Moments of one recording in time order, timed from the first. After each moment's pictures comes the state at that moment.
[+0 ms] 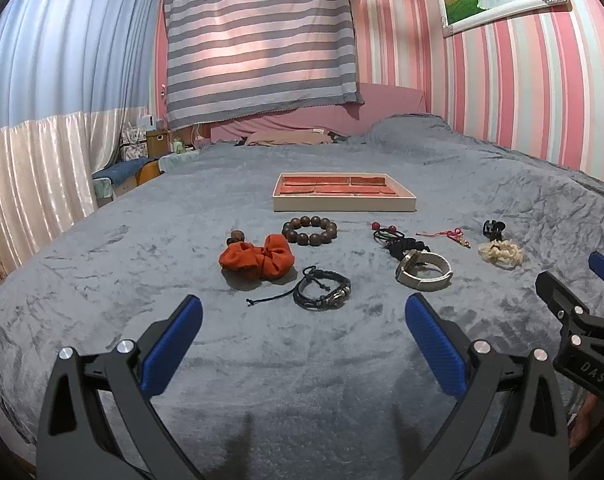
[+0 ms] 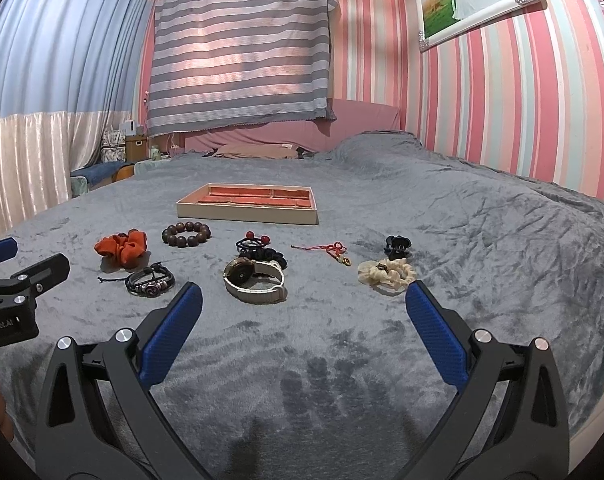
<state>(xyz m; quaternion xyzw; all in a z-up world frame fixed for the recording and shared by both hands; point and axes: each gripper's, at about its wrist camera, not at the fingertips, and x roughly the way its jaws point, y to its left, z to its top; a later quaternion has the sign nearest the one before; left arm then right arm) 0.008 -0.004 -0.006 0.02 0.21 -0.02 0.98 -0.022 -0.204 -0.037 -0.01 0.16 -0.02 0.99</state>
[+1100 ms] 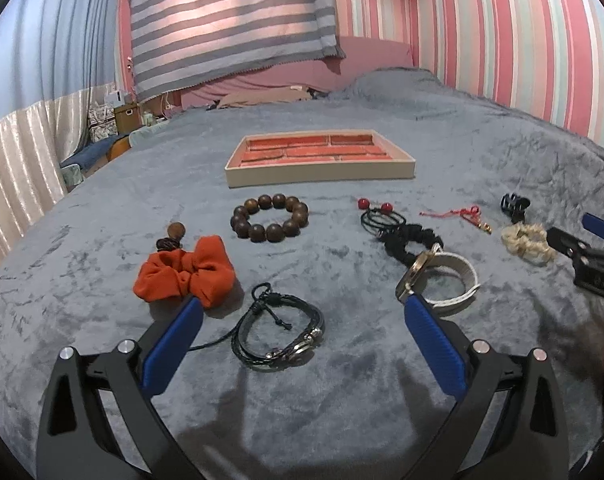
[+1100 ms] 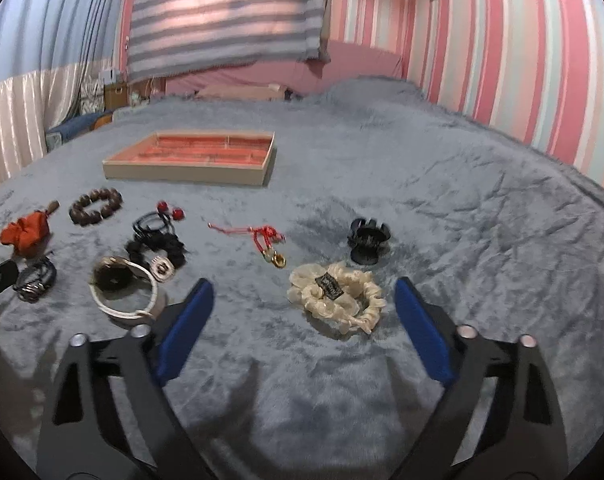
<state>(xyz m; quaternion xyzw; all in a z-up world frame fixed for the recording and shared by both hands) 0.138 -0.046 -0.040 0.04 0.30 -0.05 0.95 0.140 -0.299 -0.056 -0.03 0.28 -0.02 0.96</state>
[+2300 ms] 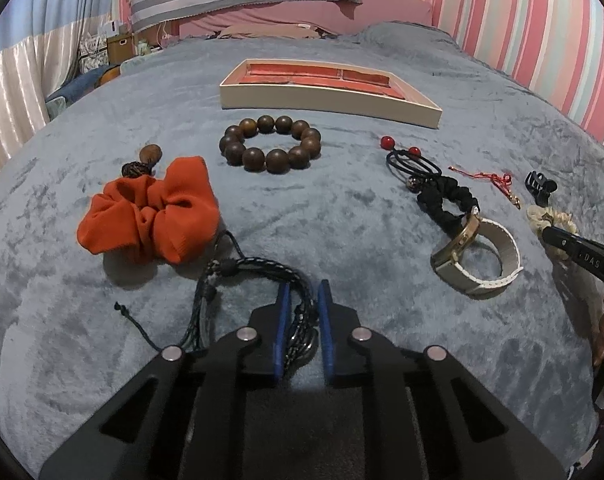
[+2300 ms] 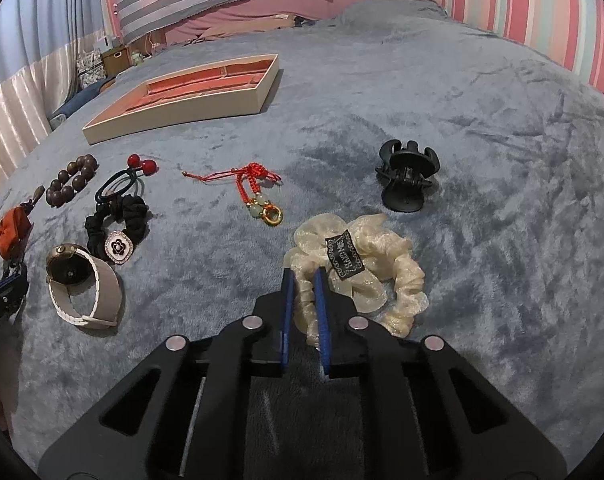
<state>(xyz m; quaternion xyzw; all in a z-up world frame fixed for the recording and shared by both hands) 0.186 -0.027 -0.083 -0.02 0.41 -0.06 0.91 0.210 -0.326 -0.100 0.03 0.41 0.02 0.91</state>
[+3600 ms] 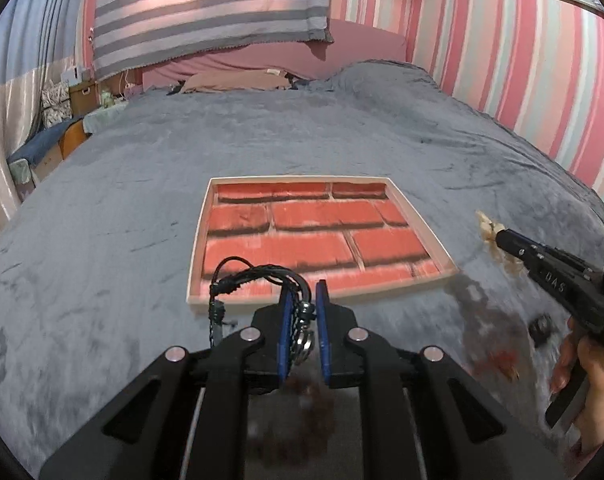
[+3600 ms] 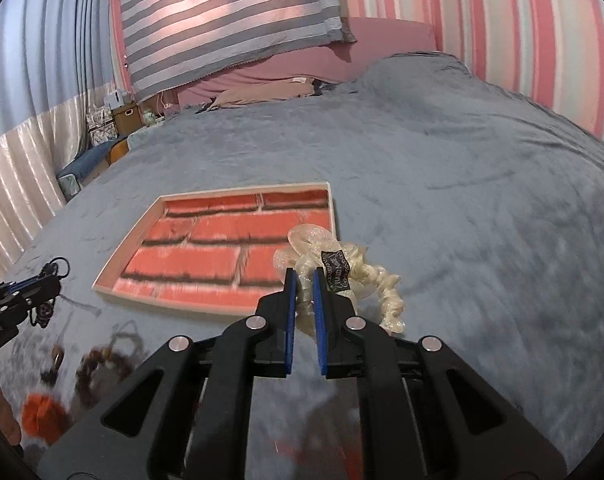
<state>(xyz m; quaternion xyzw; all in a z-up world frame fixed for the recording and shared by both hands) 0.396 -0.019 0.026 0.00 0.35 -0.12 0.93 0.395 -0.256 0.004 0.05 0.31 0.04 0.95</state>
